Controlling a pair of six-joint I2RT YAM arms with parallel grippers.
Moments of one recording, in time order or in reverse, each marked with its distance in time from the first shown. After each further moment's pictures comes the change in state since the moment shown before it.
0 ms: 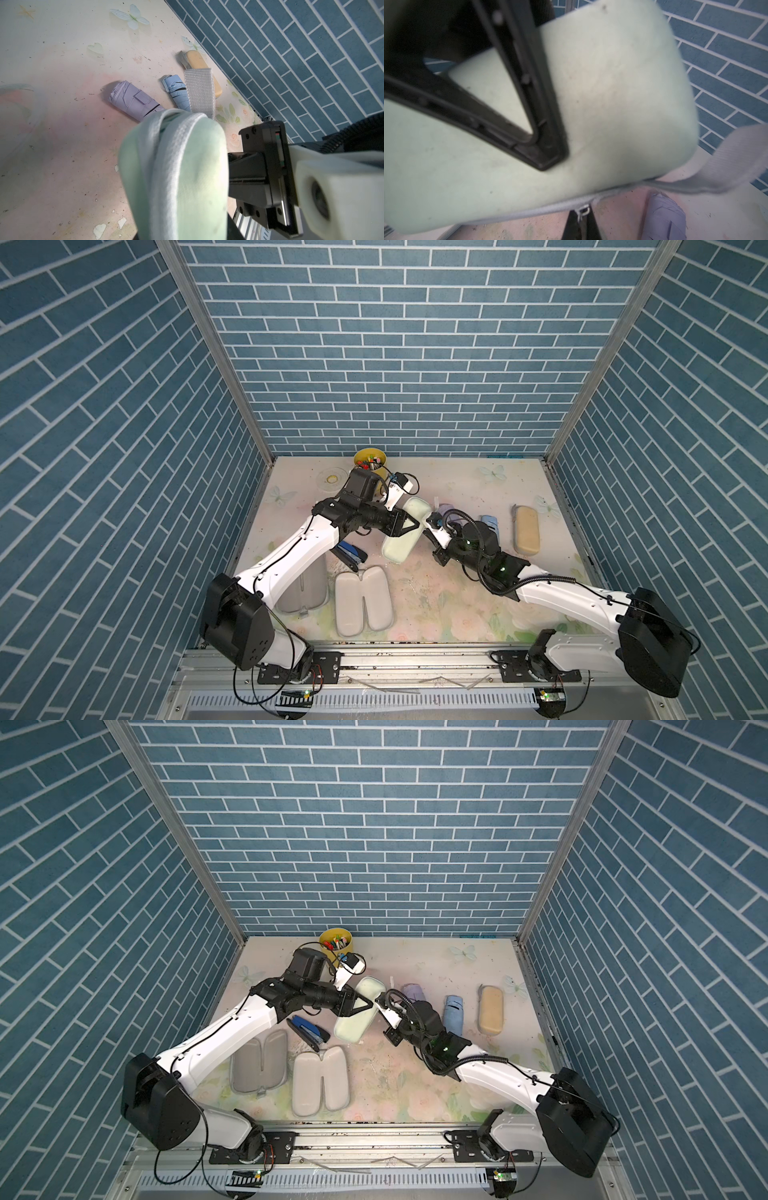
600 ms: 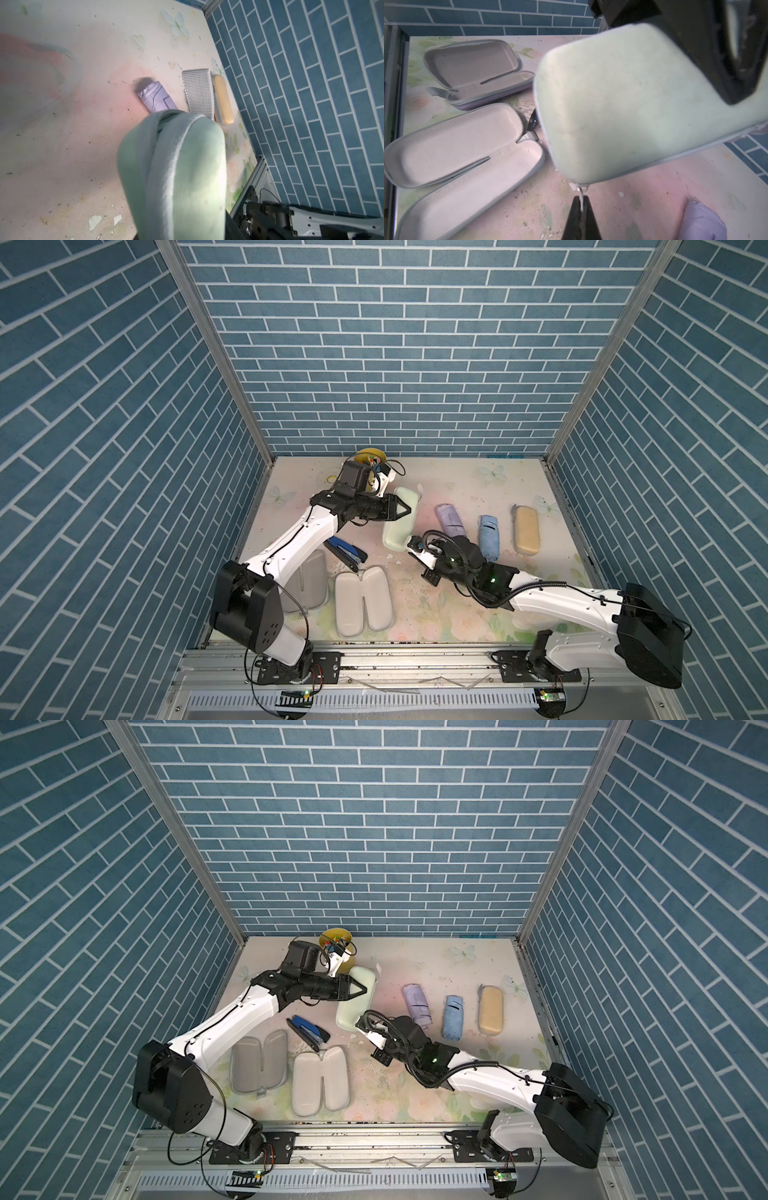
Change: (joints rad) left arm 0.103 0.082 0.030 0.075 -0.008 -0.298; right arm 0.172 0.039 0.018 -0.078 0.027 -0.032
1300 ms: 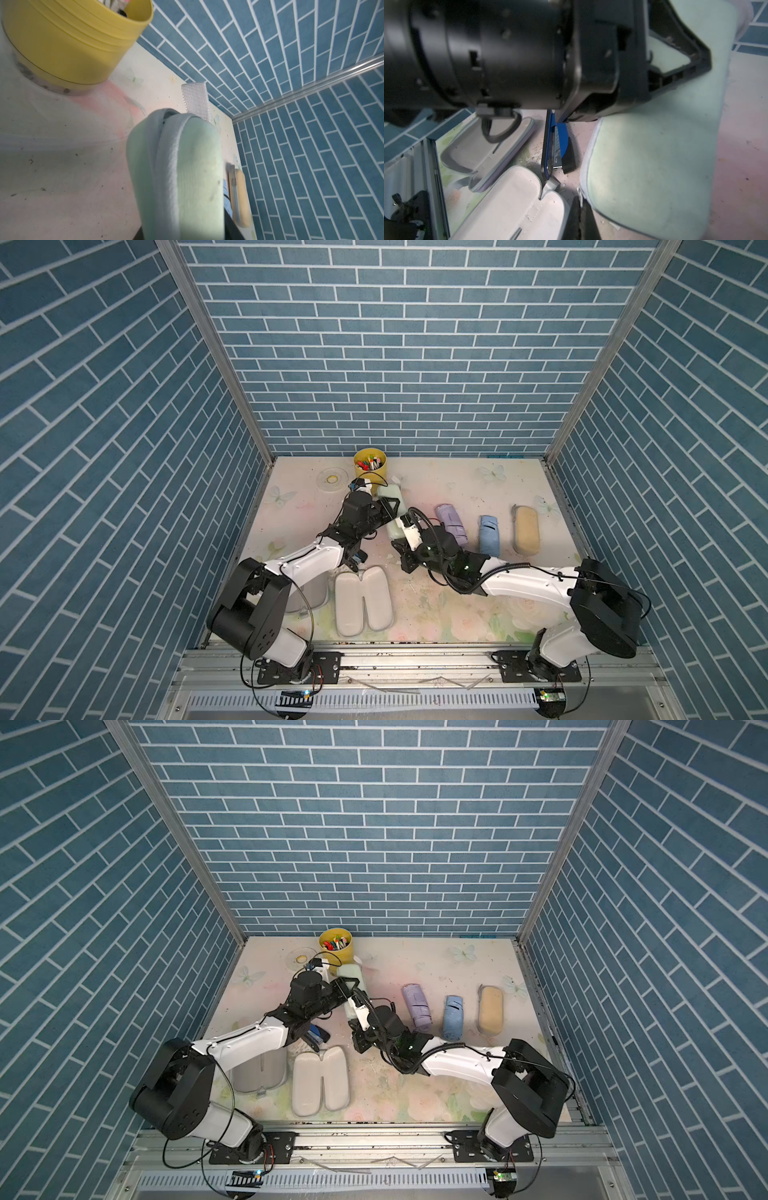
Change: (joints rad) left arm -0.076 -0.036 -0.463 0.807 -0.548 -0.490; right arm -0.021 0.231 0.172 0.084 -0.023 0.597
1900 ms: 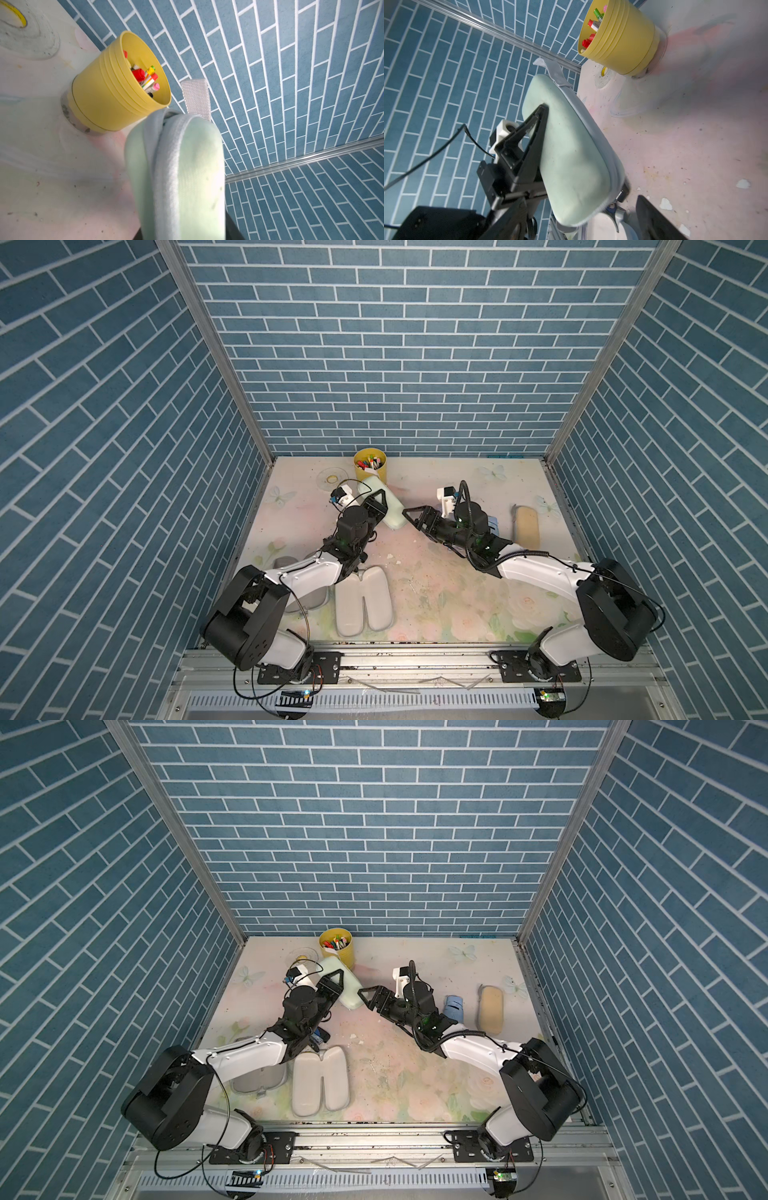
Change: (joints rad) left arm -0.077 -0.046 -0.148 0.303 -0.320 -0.220; right arm -0.273 -0.014 -0.050 0.226 -0.288 0.793
